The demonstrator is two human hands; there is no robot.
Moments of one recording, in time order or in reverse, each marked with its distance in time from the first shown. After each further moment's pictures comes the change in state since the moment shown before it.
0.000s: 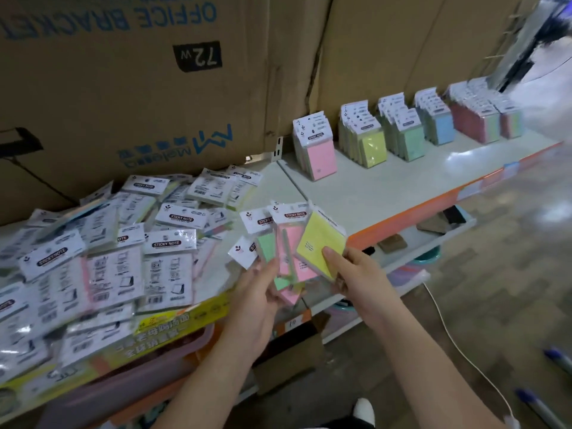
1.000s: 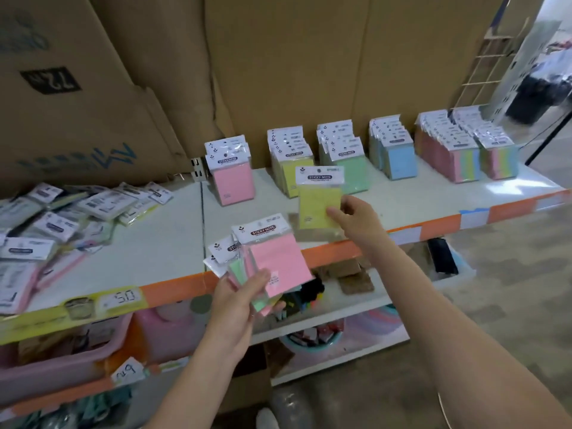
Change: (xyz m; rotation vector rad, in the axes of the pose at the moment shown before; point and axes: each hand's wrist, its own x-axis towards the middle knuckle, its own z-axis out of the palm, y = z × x) left_hand 0.063 -0.124 0.222 0.036 0.214 0.199; right_hand 0.209 -0.079 -0.265 -0.434 -0.072 -0.428
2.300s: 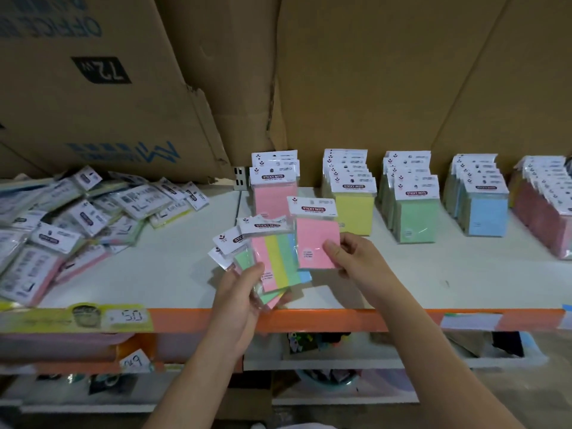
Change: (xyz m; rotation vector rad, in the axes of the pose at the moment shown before) left_hand 0.084 0.030 -0.005 -0.178 0.205 0.067; right_hand 0.049 -0.017 0.063 0.210 -0.427 0.004
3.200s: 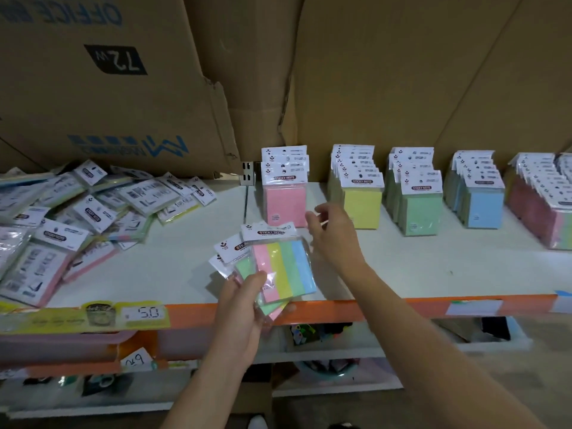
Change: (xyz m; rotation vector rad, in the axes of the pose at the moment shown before) left_hand -0.022 0.012 -0.022 -0.010 0.038 -0.006; right_hand 0.038 -0.024 0.065 -0.407 0.307 -0.109
